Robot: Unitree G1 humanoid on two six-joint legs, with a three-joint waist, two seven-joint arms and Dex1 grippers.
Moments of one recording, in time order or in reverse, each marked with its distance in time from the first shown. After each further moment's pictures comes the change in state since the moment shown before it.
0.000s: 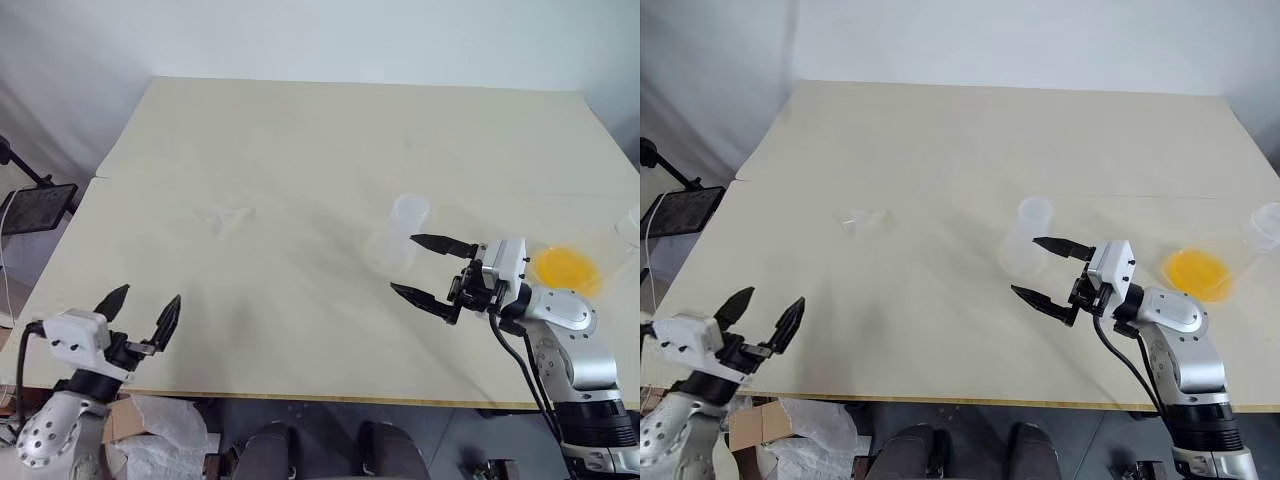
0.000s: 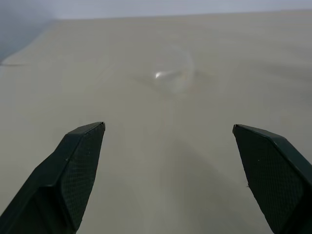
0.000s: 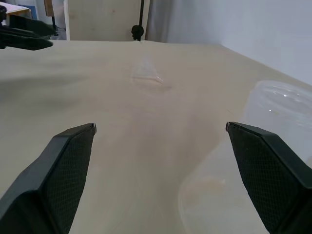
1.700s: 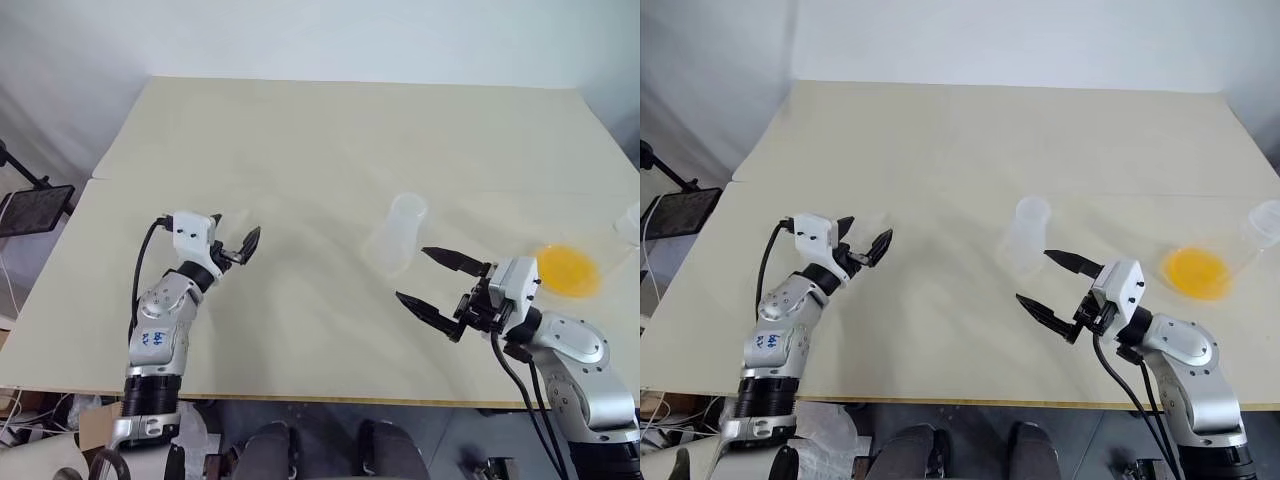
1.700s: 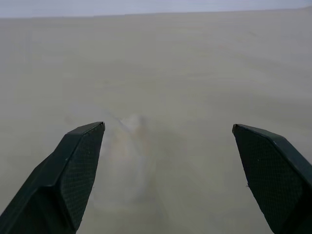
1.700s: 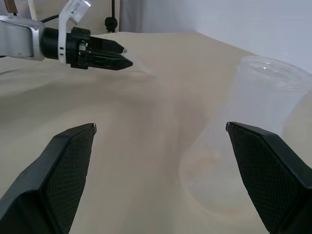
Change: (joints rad) left arm -0.604 0.001 -0.307 0.533 0.174 0.044 0.126; right arm 0.181 0.001 -0.033 -0.193 0.011 0.049 -0.155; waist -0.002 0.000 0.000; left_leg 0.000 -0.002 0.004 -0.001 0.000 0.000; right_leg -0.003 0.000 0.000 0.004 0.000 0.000
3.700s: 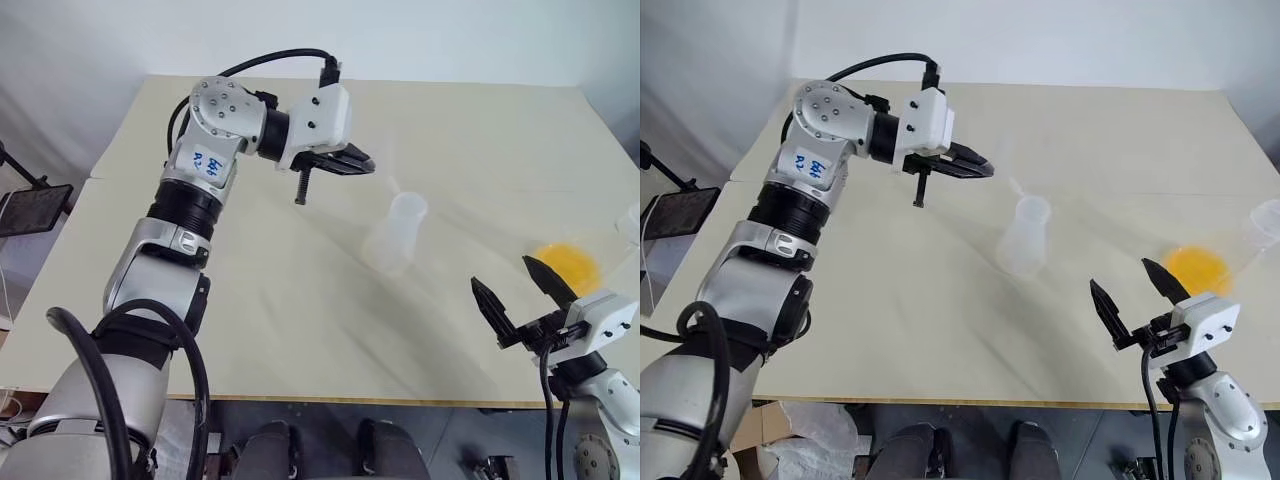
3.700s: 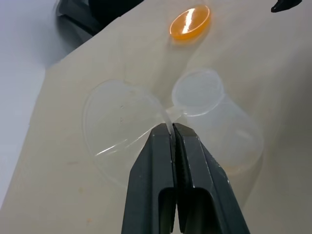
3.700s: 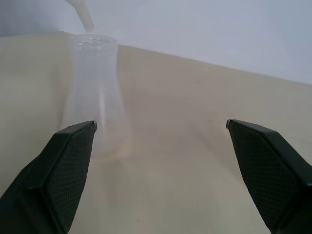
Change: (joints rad) left arm -0.969 0.057 -0.409 0.665 0.170 -0.433 -0.942; right arm 0.287 0.198 -0.260 -0.111 -0.021 -0.089 -0.297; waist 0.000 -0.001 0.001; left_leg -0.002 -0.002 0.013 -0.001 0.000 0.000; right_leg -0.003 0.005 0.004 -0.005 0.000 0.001
